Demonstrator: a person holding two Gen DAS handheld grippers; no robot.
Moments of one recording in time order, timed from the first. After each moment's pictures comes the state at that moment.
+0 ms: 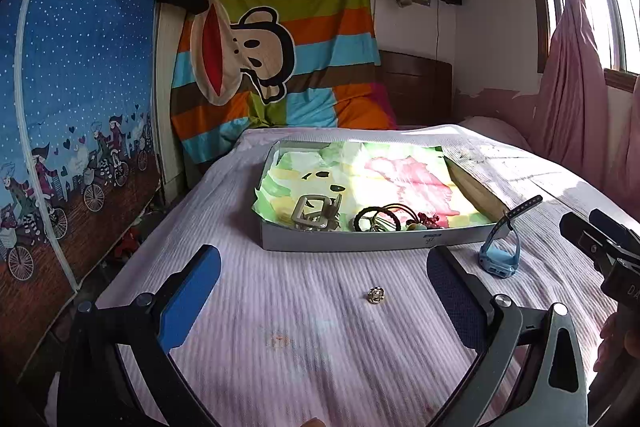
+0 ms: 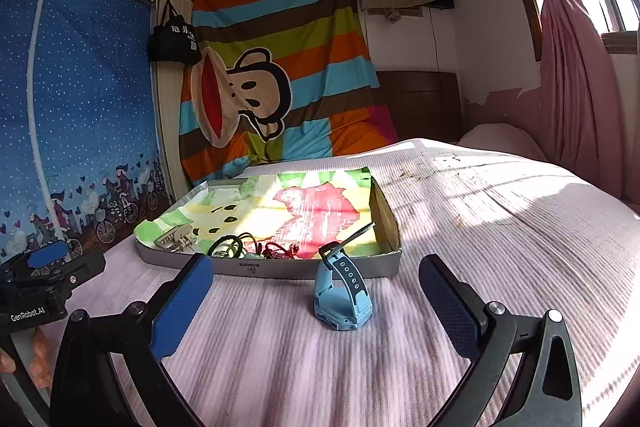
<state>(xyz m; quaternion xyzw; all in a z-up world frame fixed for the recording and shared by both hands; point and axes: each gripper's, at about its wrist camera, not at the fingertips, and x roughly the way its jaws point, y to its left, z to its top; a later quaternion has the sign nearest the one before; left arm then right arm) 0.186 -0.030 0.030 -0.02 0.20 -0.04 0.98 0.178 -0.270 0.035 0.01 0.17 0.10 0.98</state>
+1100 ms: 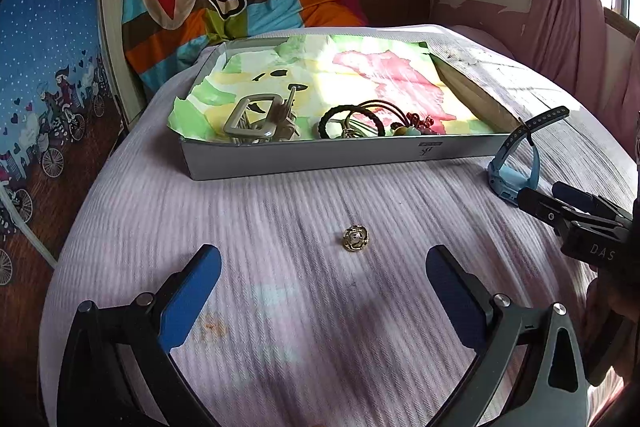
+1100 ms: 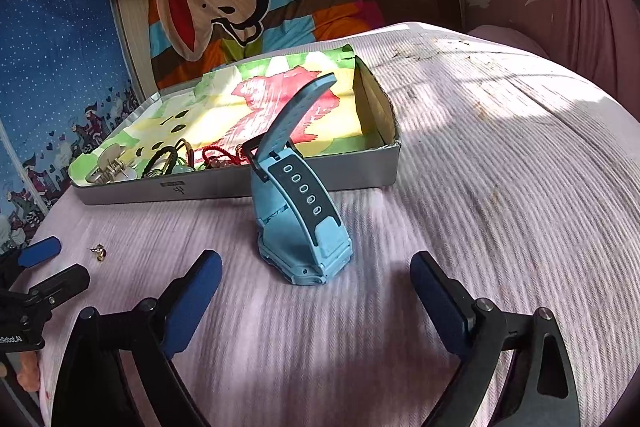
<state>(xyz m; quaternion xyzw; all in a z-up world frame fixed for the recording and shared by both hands) 0.260 -0.054 -0.028 0.01 0.37 -0.10 0.92 0.263 -0.294 -0.026 0.04 0.35 0.09 0.93</state>
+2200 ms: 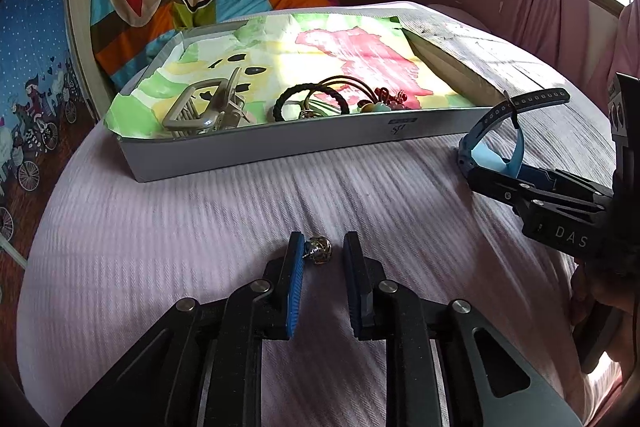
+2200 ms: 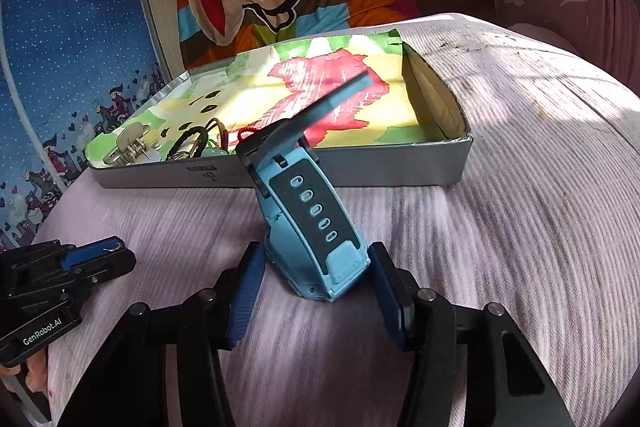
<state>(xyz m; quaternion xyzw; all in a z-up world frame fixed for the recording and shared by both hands) 0.277 -0.075 -0.047 0.04 0.39 -0.14 0.91 0.271 -0.265 -0.034 0.01 0.36 0.15 0.92</state>
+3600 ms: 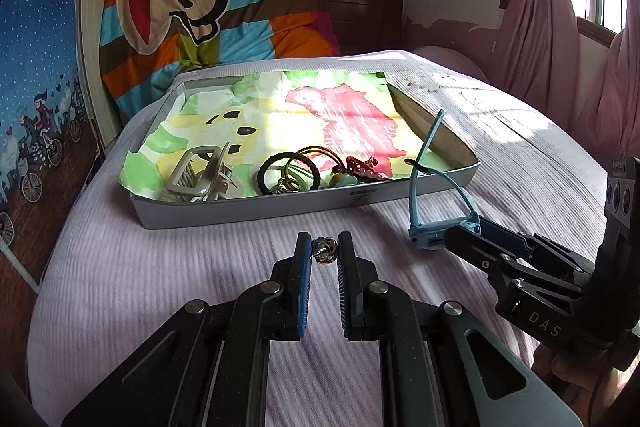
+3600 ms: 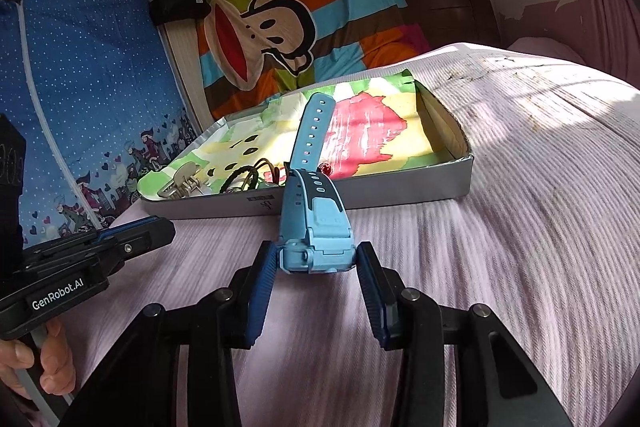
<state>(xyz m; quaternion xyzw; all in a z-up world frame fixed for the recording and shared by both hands) 0.261 -0.090 -0.005 0.01 0.32 -0.14 0.94 0.236 -0.271 -0.017 0.08 0.29 0.18 0.93</state>
